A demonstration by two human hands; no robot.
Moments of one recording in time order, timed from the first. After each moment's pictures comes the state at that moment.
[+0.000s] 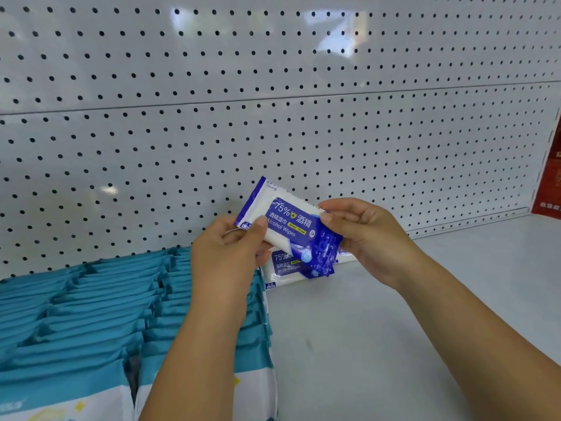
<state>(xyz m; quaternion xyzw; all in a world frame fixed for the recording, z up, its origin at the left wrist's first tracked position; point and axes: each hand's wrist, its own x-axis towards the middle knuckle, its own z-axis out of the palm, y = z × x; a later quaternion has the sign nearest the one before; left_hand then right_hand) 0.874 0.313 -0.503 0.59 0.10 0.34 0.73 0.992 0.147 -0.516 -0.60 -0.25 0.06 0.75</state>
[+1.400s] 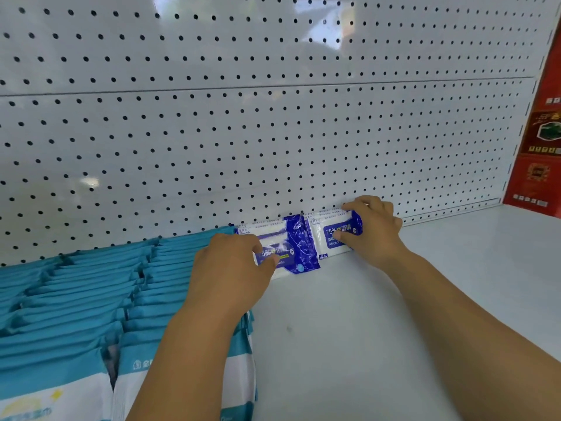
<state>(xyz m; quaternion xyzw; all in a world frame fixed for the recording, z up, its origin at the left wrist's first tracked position) 0.881 0.317 -0.530 0.95 0.13 0.21 0.19 1.066 0.107 -0.563 -0.91 -0.18 -0.23 0.29</state>
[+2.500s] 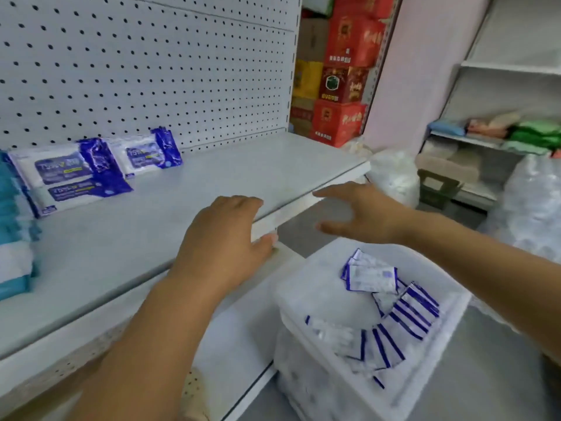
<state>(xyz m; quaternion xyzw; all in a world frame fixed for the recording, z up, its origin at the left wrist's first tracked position) 0.765 0.076 -0.554 0.94 -0.23 0.18 0.20 0.774 -0.181 -0.529 -0.98 -0.12 -0.07 0.12</state>
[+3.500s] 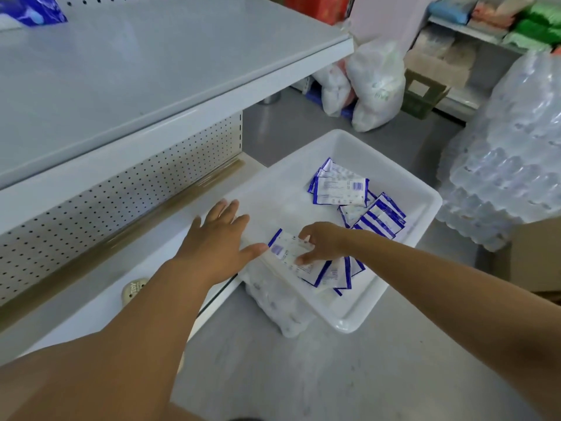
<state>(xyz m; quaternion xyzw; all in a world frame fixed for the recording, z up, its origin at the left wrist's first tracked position) 0.779 0.010 -0.743 0.95 -0.25 -0.16 0.08 0.763 -0.249 -0.779 -0.94 0.05 0.31 0.15</state>
